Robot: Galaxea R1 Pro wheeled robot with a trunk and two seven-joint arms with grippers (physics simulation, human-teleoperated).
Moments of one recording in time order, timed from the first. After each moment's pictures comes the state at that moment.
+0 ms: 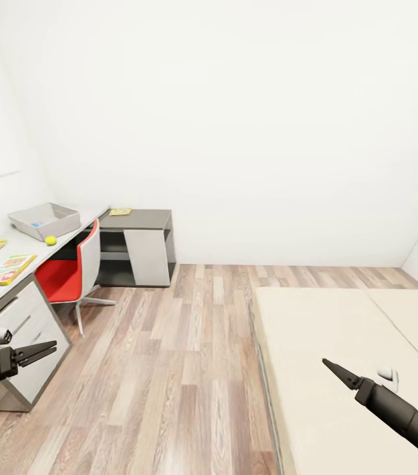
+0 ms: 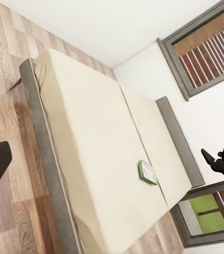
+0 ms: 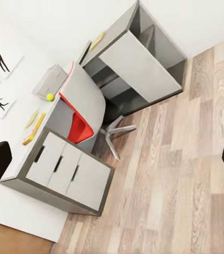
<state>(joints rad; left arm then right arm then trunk) -0.43 0.51 0.53 -0.98 0.05 0.86 -1.57 -0.09 -0.12 -0.57 -1.49 -0.39 0.72 0.99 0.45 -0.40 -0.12</state>
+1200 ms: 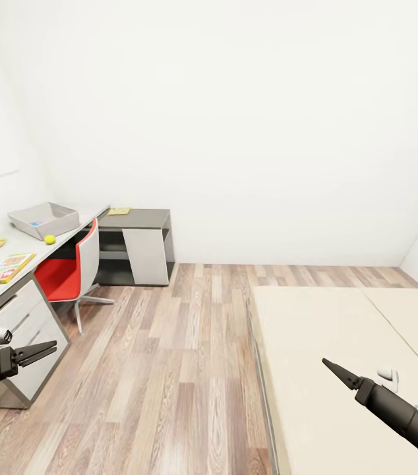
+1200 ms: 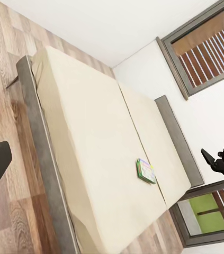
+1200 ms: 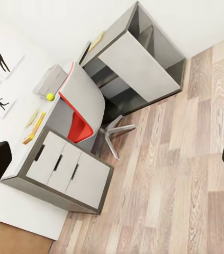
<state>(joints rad) -0.43 0.51 0.53 -0.98 0.05 0.86 -1.57 -0.09 -0.12 -0.57 -1.48 -0.40 0.72 0.99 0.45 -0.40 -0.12</state>
